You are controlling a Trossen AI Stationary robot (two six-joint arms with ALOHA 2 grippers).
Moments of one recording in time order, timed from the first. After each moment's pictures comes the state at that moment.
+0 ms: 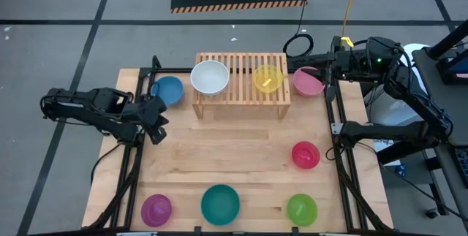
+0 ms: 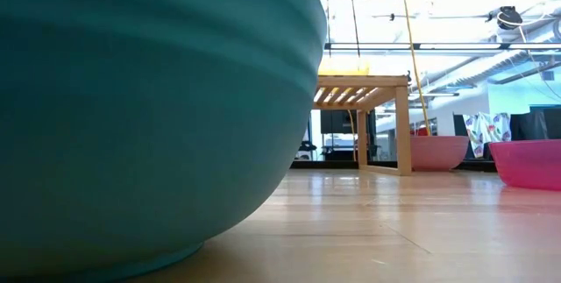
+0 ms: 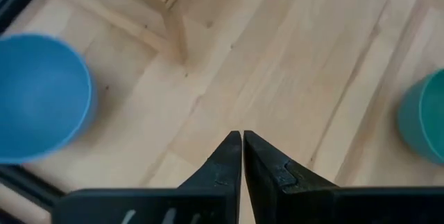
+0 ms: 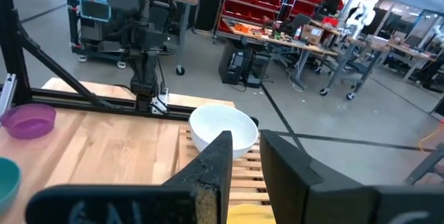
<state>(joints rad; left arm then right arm) -0.17 0.95 1.17 -1.31 -0.24 -0.66 -0.50 0.89 1.37 -0.63 -0.29 -0.30</state>
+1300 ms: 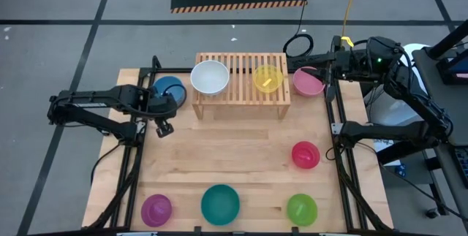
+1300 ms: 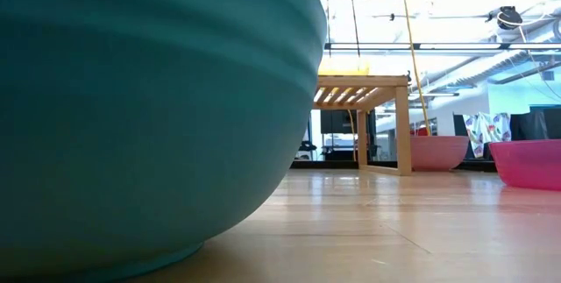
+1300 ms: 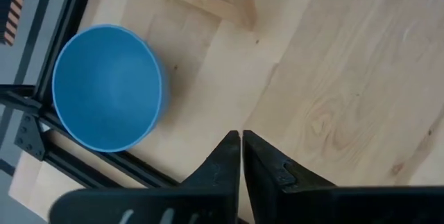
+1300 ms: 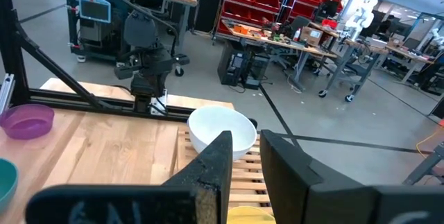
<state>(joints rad) 0.02 1.11 1.17 -1.42 -0.29 -0.37 -0.50 0.89 1.37 -0.62 -0.29 -0.30</state>
